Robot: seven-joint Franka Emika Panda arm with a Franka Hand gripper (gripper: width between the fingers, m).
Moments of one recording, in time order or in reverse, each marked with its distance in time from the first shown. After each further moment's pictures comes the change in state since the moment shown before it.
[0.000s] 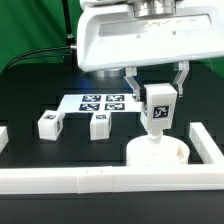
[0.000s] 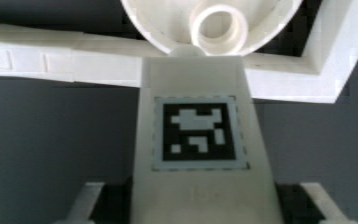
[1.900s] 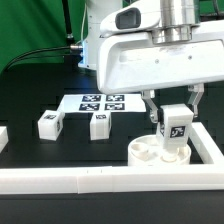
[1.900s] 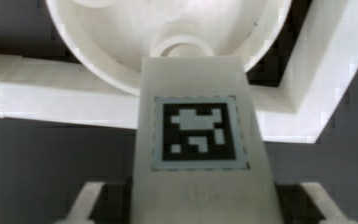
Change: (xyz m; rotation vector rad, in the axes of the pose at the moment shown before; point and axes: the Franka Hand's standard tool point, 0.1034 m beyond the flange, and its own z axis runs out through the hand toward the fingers) arm -0.013 -0.025 0.034 0.006 0.012 -0.024
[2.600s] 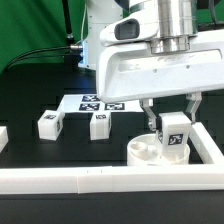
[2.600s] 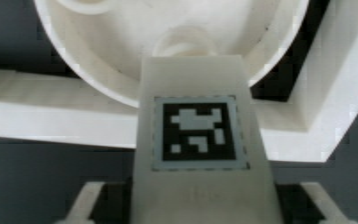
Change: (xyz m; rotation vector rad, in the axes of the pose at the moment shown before) arm -0.004 0.001 0.010 -0.003 0.009 -0.001
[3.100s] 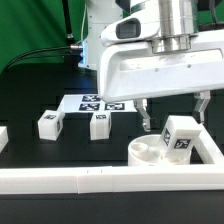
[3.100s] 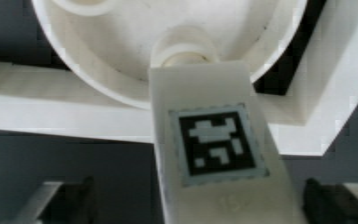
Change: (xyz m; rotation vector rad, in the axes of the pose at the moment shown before) arm 0.003 -0.001 -0.004 -0.001 0.014 -0.002
